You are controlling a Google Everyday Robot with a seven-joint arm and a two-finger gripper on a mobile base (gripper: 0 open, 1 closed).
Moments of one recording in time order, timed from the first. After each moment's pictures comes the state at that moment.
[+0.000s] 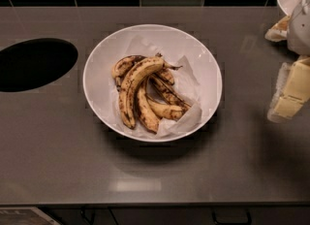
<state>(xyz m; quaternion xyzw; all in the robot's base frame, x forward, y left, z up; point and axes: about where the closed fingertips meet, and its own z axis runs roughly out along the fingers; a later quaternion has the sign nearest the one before) 0.438 -0.217 0.976 -0.60 0.78 -0.03 0.16</state>
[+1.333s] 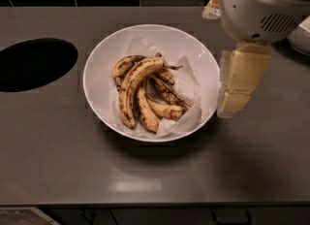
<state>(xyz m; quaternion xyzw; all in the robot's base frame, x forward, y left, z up) 0.423 -0.100 1.018 -0.70 0.68 -0.06 0.19</state>
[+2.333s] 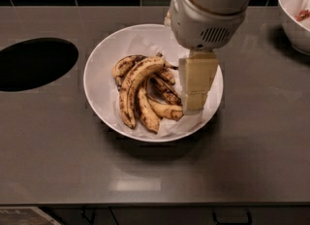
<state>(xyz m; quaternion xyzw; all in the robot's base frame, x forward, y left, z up) 0.449 -0.050 0.990 -0.74 0.64 -0.07 0.17</state>
